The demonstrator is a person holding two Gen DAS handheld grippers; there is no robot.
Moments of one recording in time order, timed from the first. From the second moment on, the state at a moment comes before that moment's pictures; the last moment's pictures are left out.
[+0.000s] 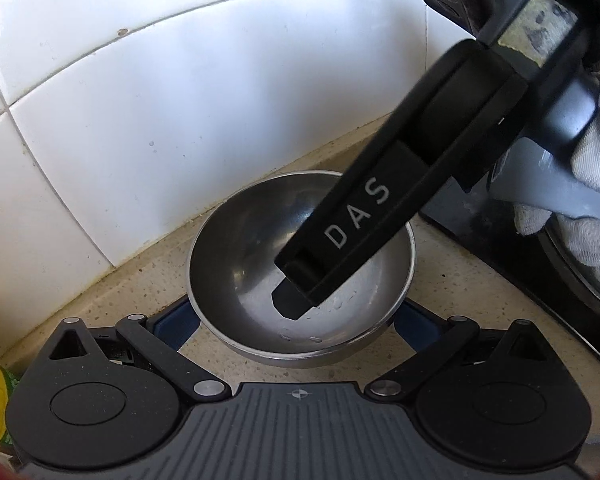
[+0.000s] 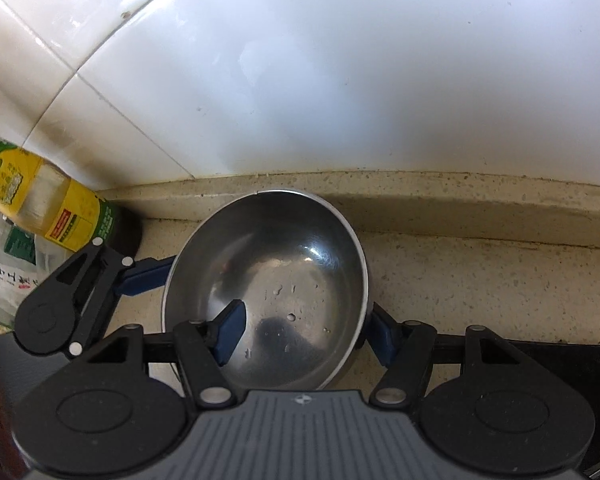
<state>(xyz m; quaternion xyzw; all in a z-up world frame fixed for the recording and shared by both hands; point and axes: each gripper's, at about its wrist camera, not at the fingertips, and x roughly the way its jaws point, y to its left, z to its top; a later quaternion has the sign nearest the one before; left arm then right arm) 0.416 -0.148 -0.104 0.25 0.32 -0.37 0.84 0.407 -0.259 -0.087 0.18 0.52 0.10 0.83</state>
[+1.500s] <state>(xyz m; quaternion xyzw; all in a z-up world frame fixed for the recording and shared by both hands) 0.321 -0.132 -0.040 0.27 0.23 -0.33 0.87 0.342 -0.241 -0.011 0.13 0.45 0.14 0.87</state>
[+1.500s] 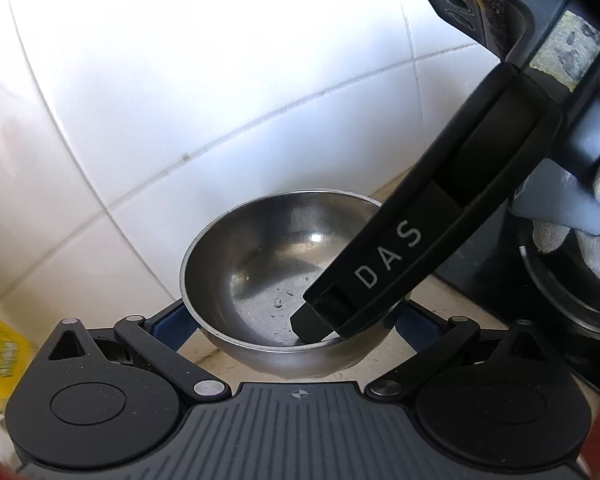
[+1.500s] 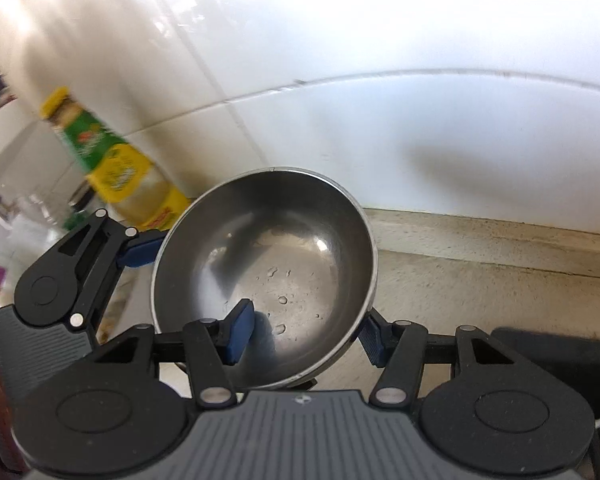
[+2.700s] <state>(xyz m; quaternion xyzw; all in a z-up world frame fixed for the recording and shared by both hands) 0.199 -0.050 -0.050 0.32 0.26 -0.37 0.84 0.211 -0.174 -0.012 0.08 0.52 0.12 0.84</state>
